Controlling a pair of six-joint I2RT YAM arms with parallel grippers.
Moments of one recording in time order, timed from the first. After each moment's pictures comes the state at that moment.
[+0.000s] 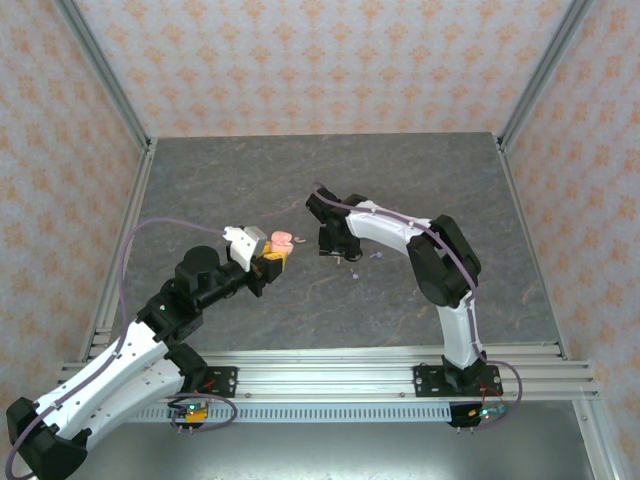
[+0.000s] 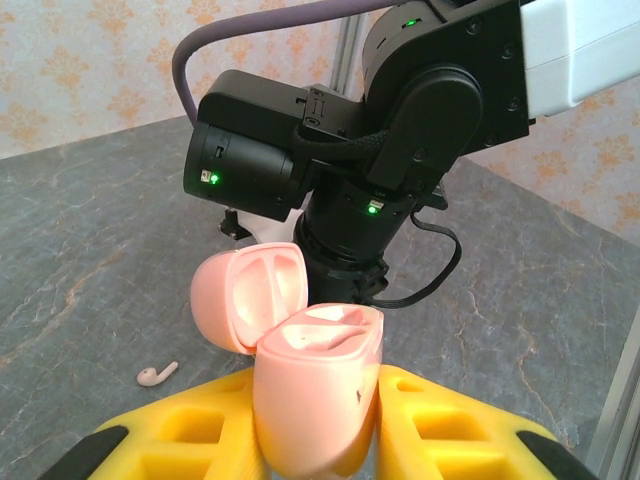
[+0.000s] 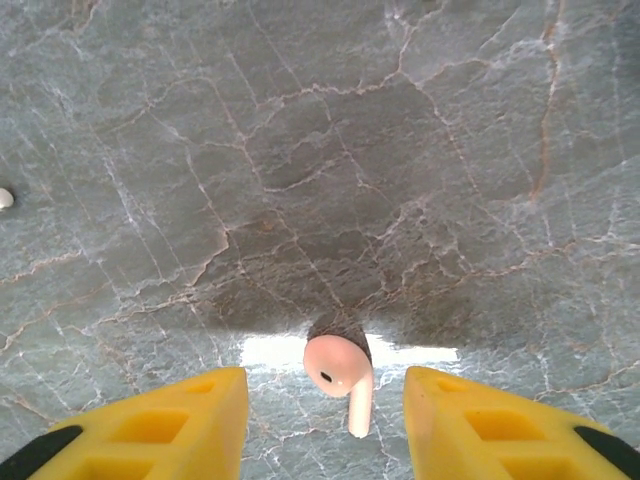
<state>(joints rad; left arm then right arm) -0.61 0.67 0.56 -0.15 0.15 -0.13 0.72 2.04 1.52 -0.85 0.06 0.77</state>
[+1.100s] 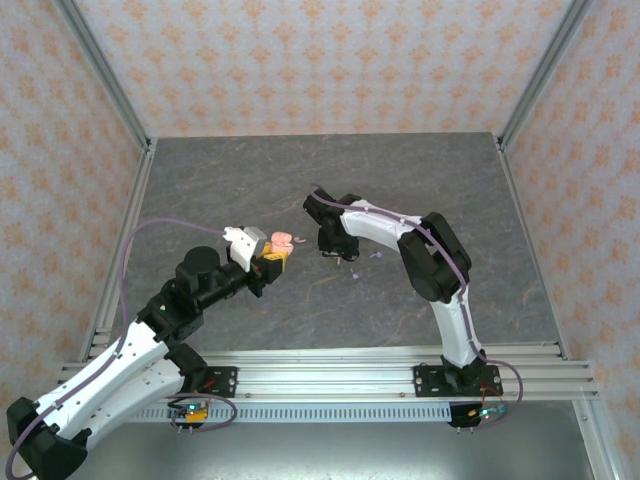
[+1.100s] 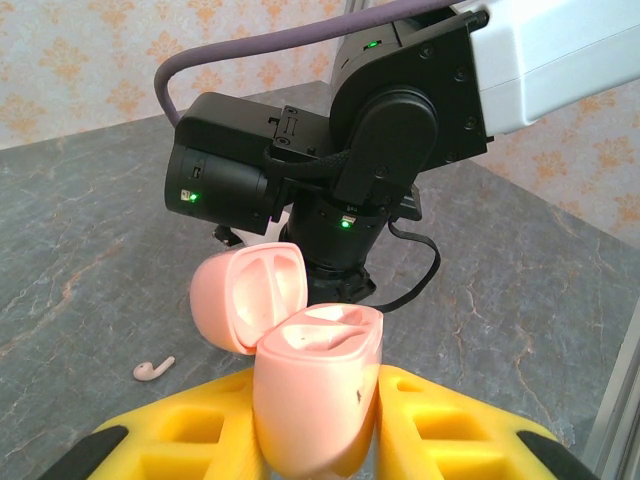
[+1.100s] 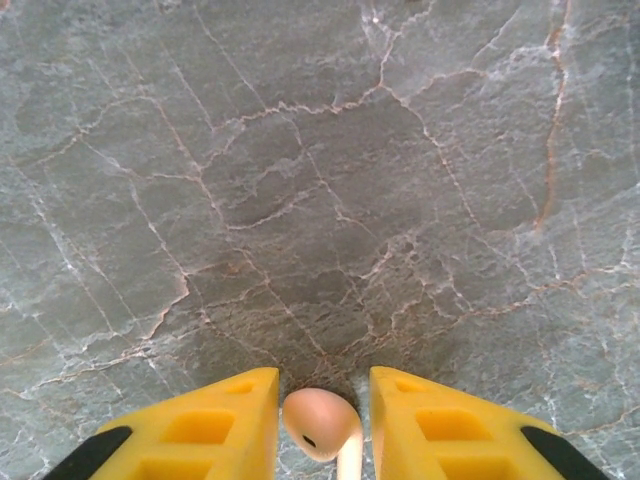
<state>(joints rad) -0.61 0.67 0.55 -0.15 0.15 -0.14 0.72 2.11 1.57 -0.88 0.09 0.79</state>
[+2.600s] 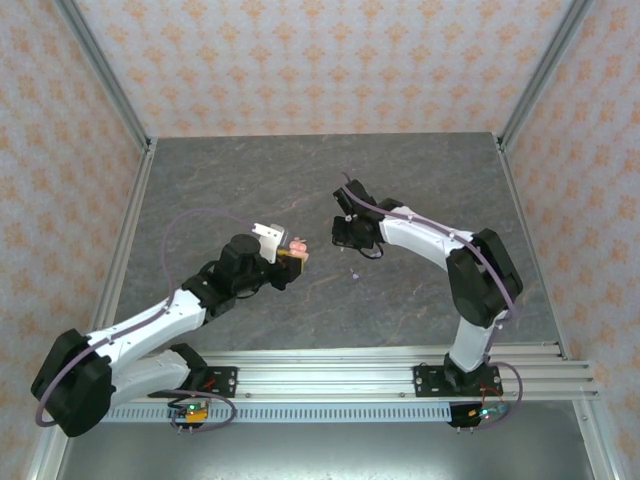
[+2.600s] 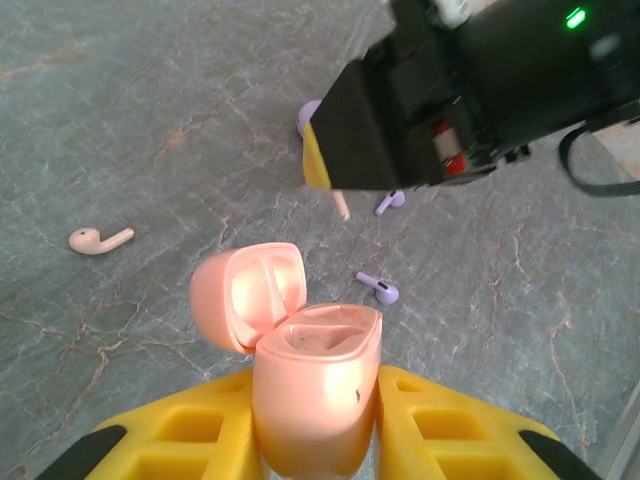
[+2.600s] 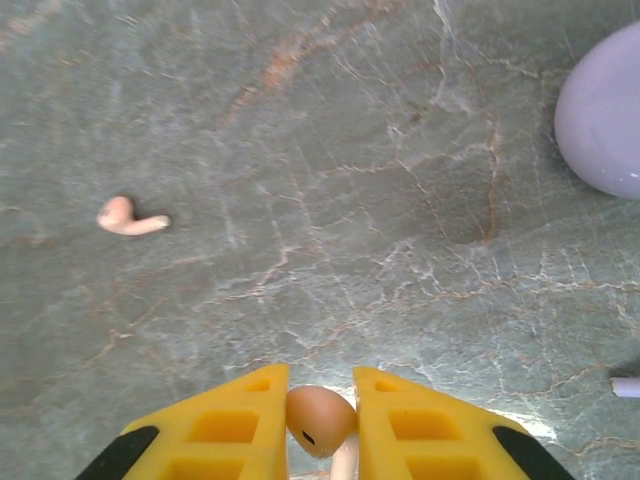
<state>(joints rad) -0.61 1.07 0.53 0.01 0.16 -0.37 0.63 1.77 1.27 -0.58 -0.06 0.69</state>
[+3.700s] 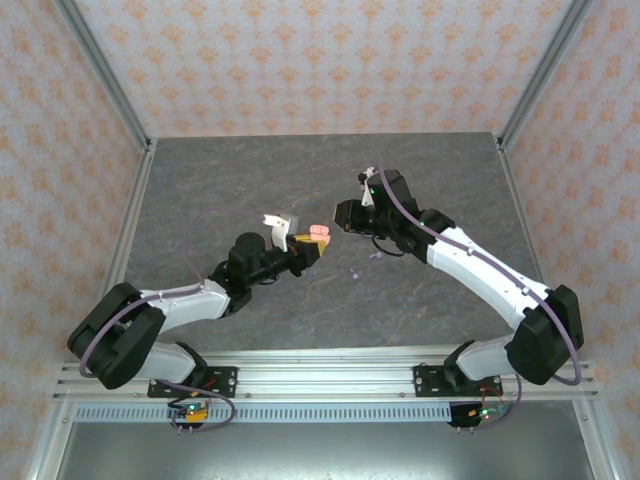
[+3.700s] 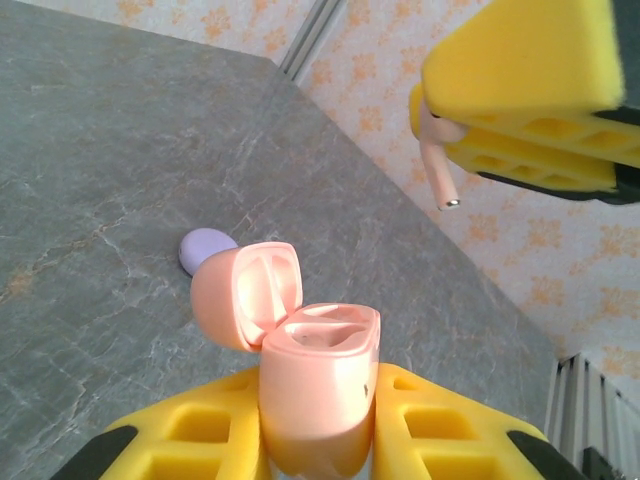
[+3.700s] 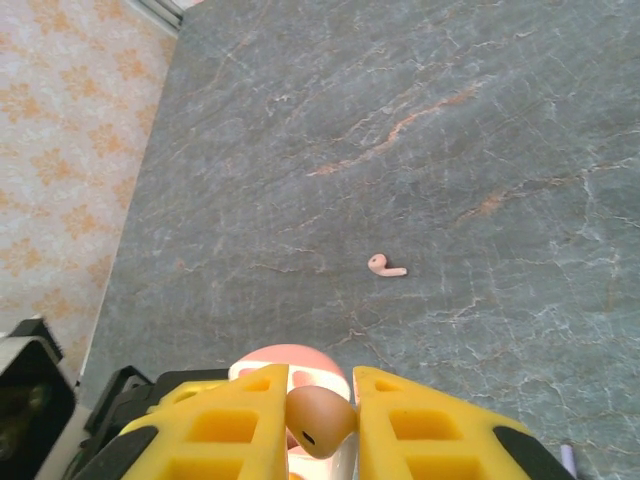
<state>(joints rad) -0.59 1.38 0.47 0.73 0.32 -0.52 0.63 1.37 1.15 -0.41 -0.17 0.67</state>
